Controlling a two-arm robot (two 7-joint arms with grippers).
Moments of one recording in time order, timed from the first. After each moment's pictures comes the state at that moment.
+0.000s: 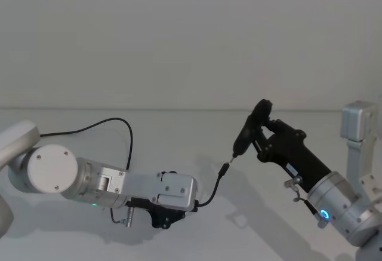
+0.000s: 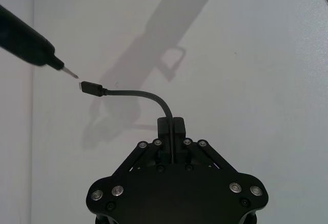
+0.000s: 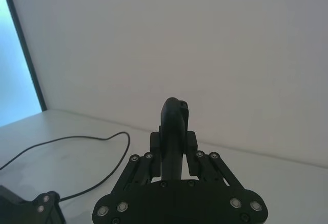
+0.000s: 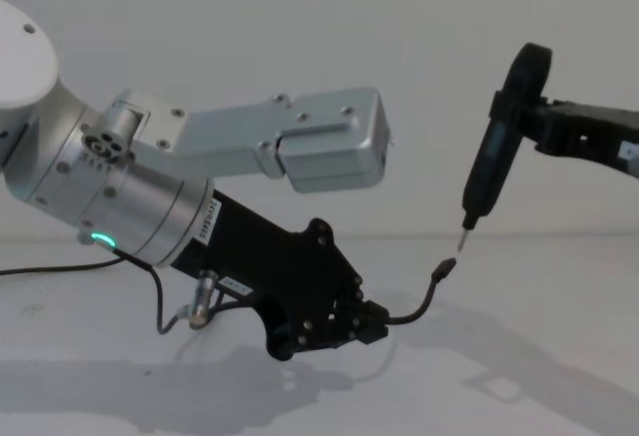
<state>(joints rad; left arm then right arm) -0.78 0.52 0.89 -1.43 0.09 -0.06 -0.89 0.21 0.31 -0.26 -1.58 0.47 0.00 0.36</state>
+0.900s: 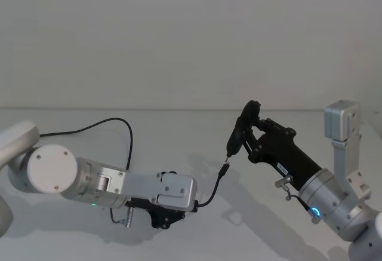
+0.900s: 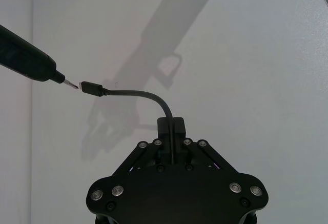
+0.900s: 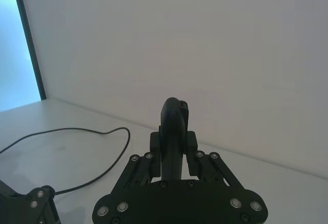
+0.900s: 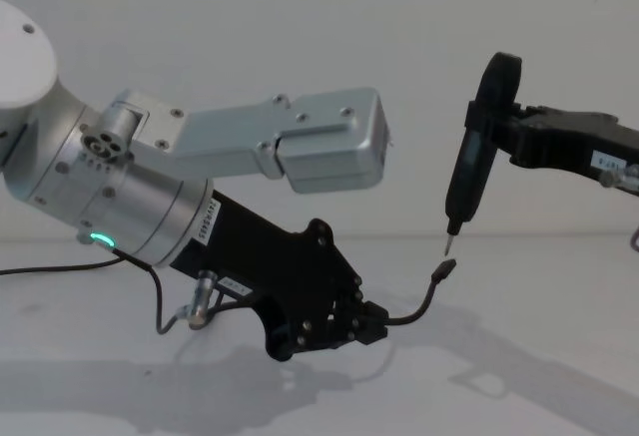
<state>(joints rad) -0.78 0.52 0.89 -1.43 0.09 -0.06 -0.89 0.25 0.32 -0.30 -1.53 0.42 -0.04 0.36</state>
